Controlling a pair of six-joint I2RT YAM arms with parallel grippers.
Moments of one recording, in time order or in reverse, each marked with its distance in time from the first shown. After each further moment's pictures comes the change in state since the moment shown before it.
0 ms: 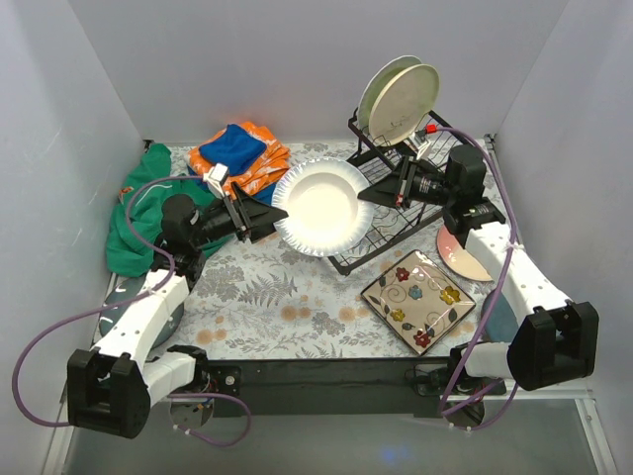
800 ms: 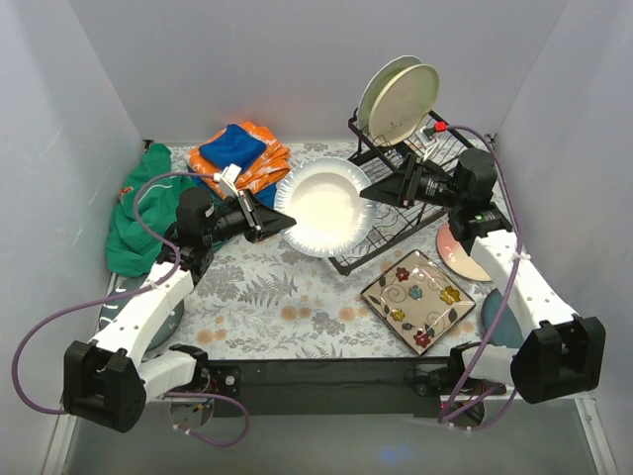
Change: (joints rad) left arm -0.103 0.057 0.093 -0.239 -0.151 0.151; right arm -0.007 -0.051 -0.035 0.078 -0.006 -0.029
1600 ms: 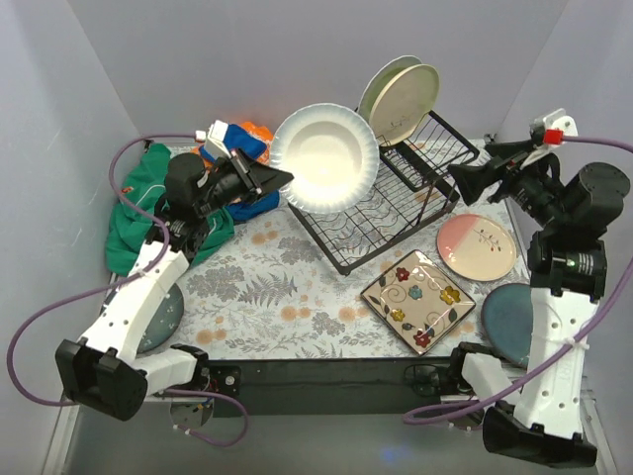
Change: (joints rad) left arm -0.020 0.005 0.267 -0.138 -0.200 0.091; right arm -0.414 -0.303 0.311 -0.463 0.117 -0.796
